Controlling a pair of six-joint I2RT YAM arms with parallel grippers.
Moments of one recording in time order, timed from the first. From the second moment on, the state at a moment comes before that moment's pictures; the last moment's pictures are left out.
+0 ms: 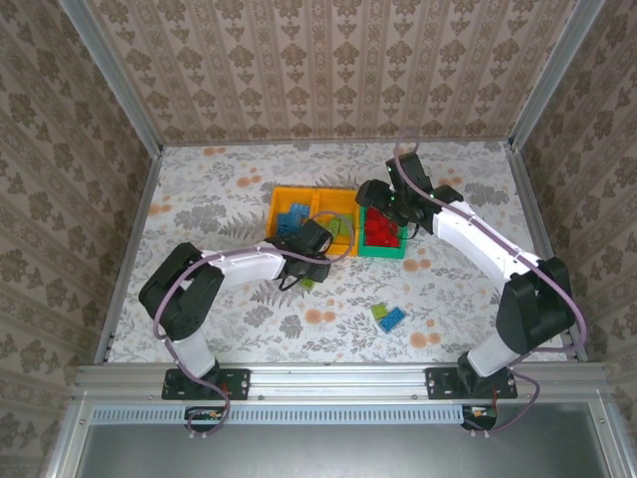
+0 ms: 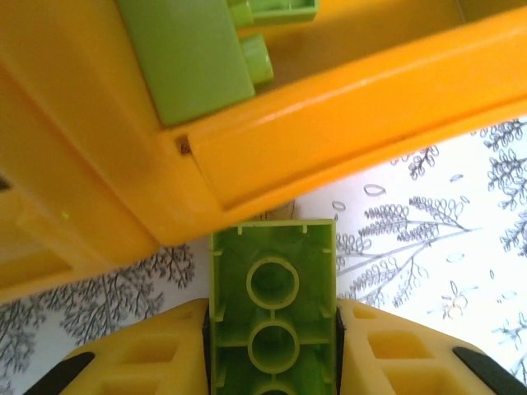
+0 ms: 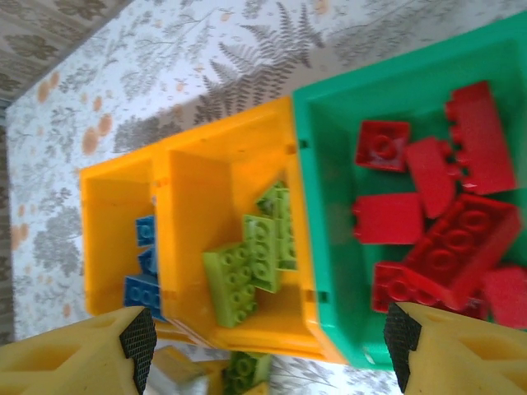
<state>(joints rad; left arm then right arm) -0.82 1.72 0.97 -0.32 -0.07 -0.35 0.41 1.55 1.27 -0.54 -0.04 0.79</state>
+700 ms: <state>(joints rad) -0.74 1.74 1.33 -0.41 0.02 -0.32 0.67 1.27 0.84 -0.64 0.01 0.55</state>
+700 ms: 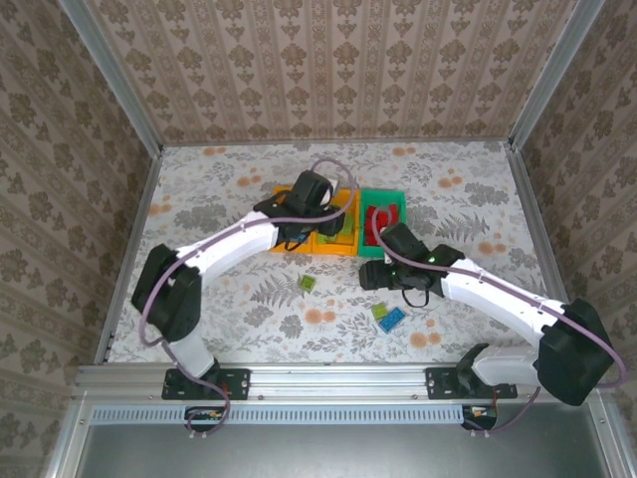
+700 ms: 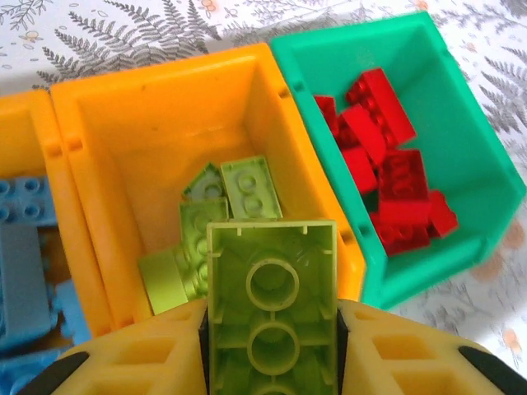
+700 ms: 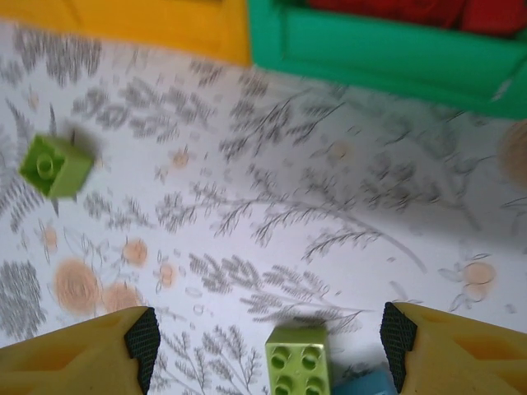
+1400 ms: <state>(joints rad) -0.68 1.75 1.32 -0.42 0.09 -0.36 0.79 1.54 0.87 -0.74 0.05 0.54</state>
